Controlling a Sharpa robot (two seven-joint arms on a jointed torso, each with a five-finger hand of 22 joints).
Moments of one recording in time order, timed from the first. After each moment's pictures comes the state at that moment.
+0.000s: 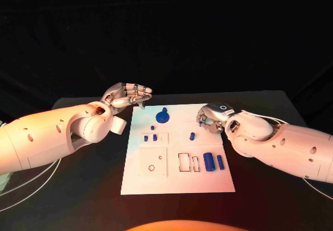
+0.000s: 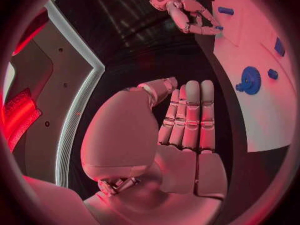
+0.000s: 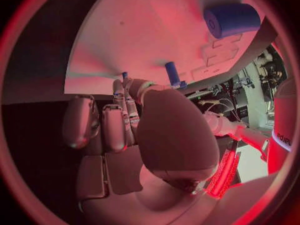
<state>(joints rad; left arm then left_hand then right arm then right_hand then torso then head) 1.18 -0.94 0.00 1.48 -0.19 -0.20 0.36 1.42 -0.22 0.62 0.02 0.17 0.88 0.20 0.24 0.34 0.96 0.13 0.41 0.22 1.01 0.05 1.08 0.47 0.17 0.84 0.14 0.99 0.74 1.24 -0.67 -0.17 1.40 -1.72 -0.36 -0.22 1.48 -0.17 0.60 0.15 0.10 1.06 0.11 0.27 0.36 1.26 0.06 0.07 0.07 1.47 -0.02 1.33 1.21 0.09 1.45 0.06 1.16 1.31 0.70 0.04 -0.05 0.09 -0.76</state>
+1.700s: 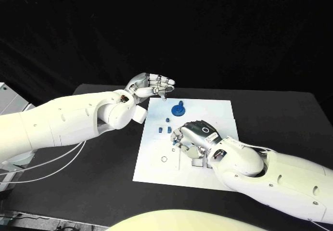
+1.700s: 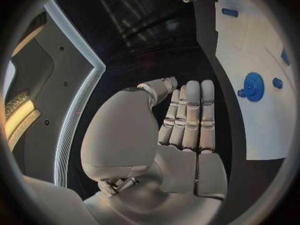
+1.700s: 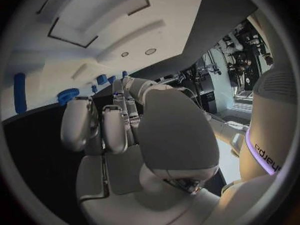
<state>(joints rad) 1.18 -0.91 0.00 1.47 -0.18 -0.21 0.36 1.42 -0.22 0.62 0.02 0.17 0.87 0.20 0.24 0.33 0.95 0.14 0.41 0.22 1.01 0.06 1.08 0.47 0.17 0.84 0.15 0.99 0.74 1.11 -0.57 -0.17 1.64 -1.80 -0.47 -0.21 1.46 -0.18 0.62 0.13 0.10 1.06 0.12 0.27 0.37 1.27 0.06 0.06 0.07 1.47 -0.02 1.34 1.21 0.08 1.45 0.07 1.17 1.31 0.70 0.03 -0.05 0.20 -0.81</state>
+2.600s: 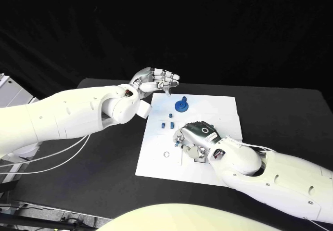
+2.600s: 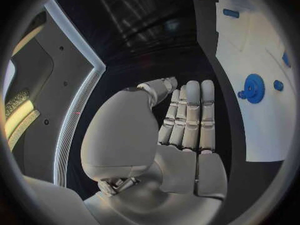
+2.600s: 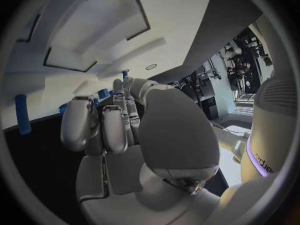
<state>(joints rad) 1.18 -0.90 0.00 1.47 -0.18 -0.21 0.36 1.42 -0.22 0.62 0.02 0.17 0.87 0.20 0.24 0.33 0.95 0.14 0.42 0.22 1.01 0.06 1.08 0.47 0.17 0.84 0.15 0.99 0.74 1.09 -0.54 -0.18 1.60 -1.82 -0.41 -0.22 1.45 -0.18 0.62 0.13 0.10 1.05 0.12 0.27 0.38 1.27 0.06 0.06 0.07 1.47 -0.02 1.34 1.21 0.08 1.45 0.07 1.17 1.31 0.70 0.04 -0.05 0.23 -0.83</state>
